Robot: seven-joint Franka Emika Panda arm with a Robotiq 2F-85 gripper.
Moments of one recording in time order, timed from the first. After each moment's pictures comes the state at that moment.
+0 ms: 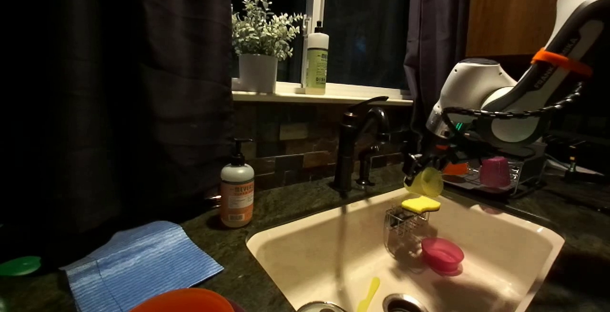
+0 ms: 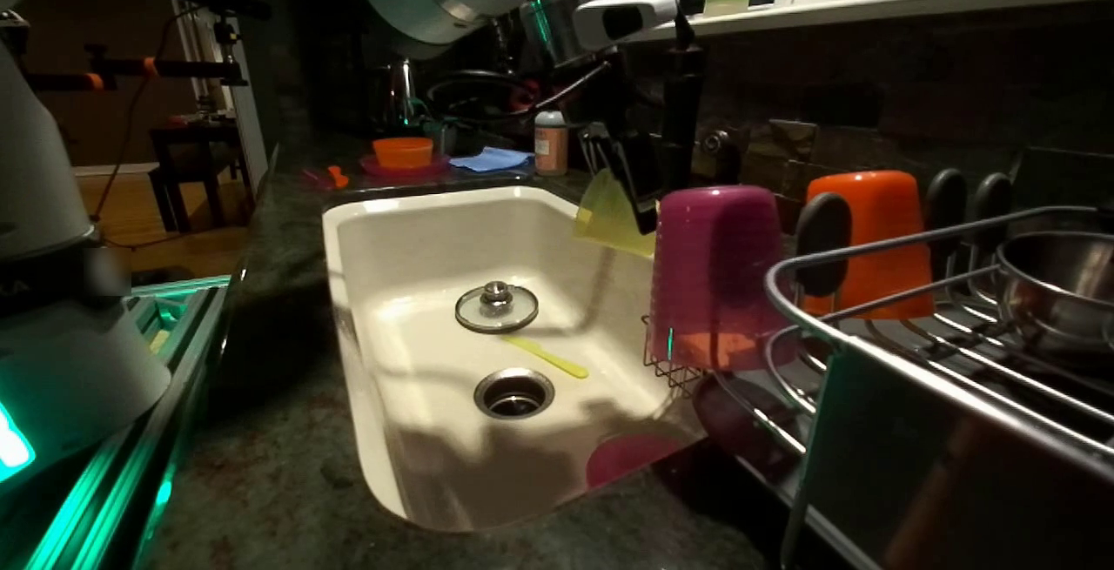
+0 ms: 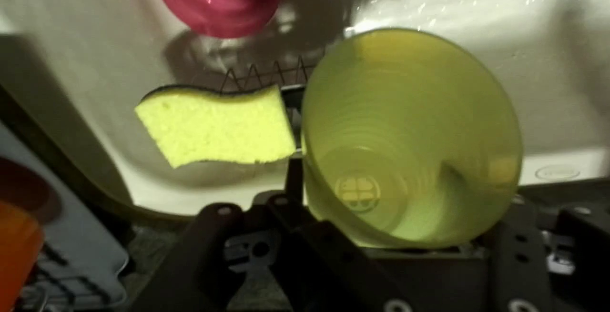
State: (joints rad) arm 0.12 0.00 -0.26 -2.64 -0.63 3.01 0.62
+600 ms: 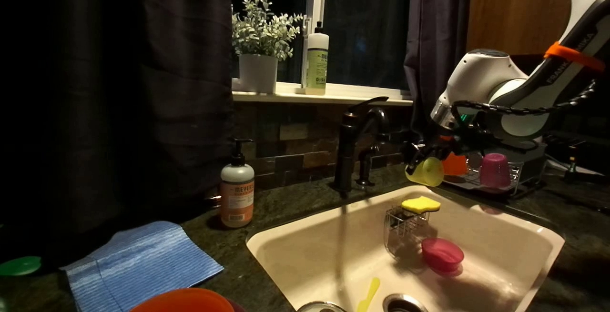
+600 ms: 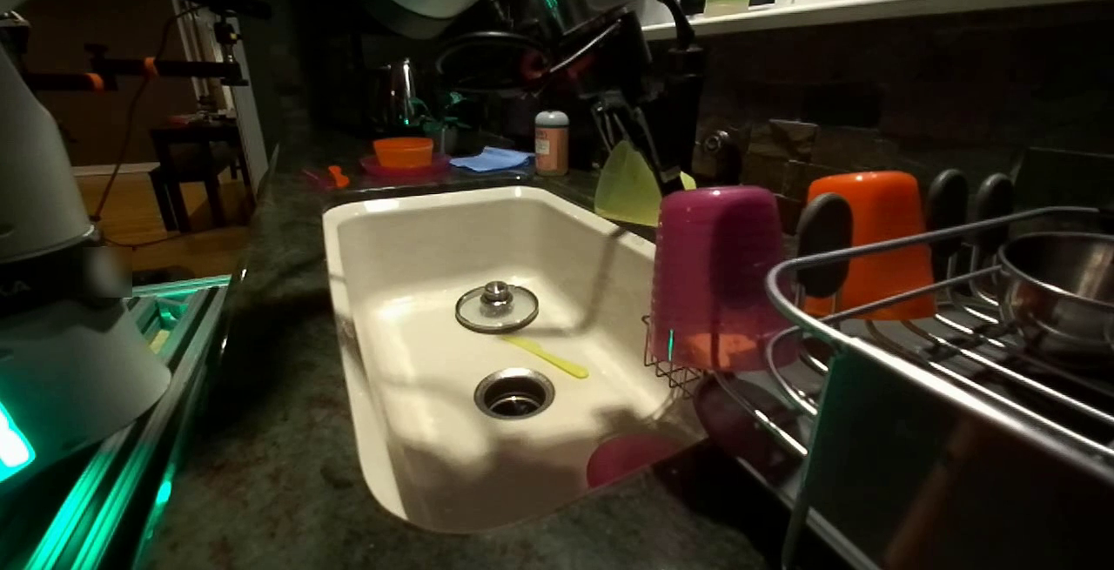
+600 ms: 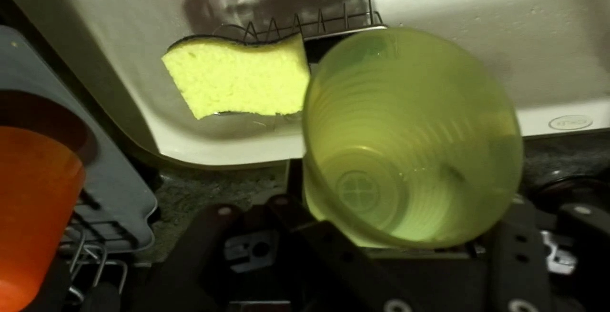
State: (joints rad) arm 0.10 -0.05 -0.28 -2.63 -0.75 3.03 0.68
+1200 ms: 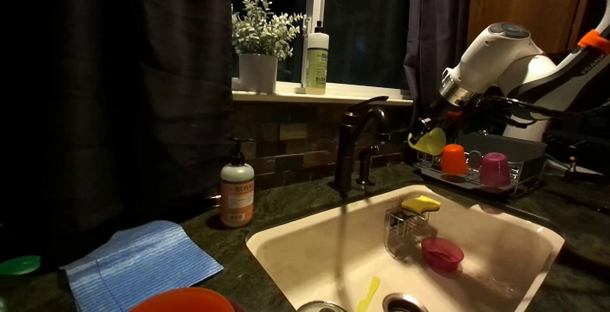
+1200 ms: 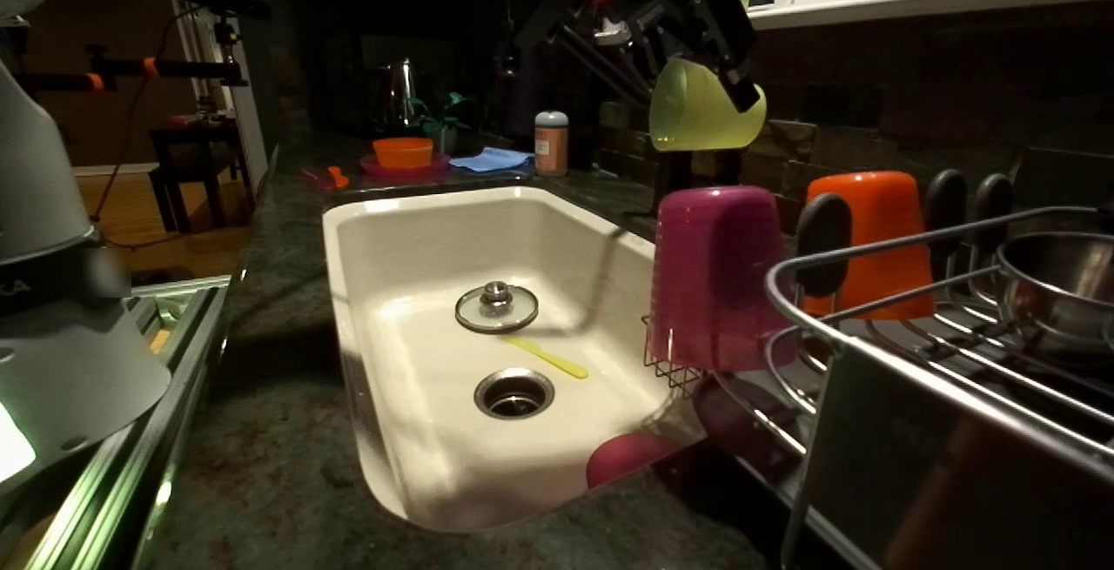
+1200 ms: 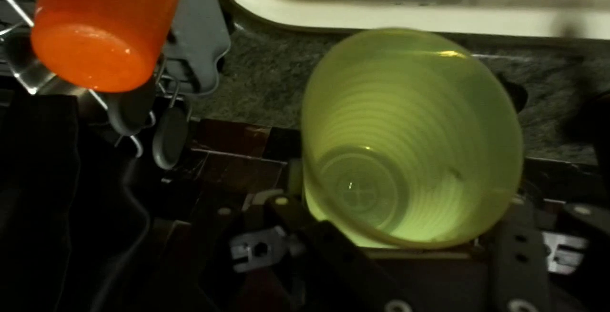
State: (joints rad) arm 0.00 -0.16 -0.28 -2.55 -1.27 3.02 0.93
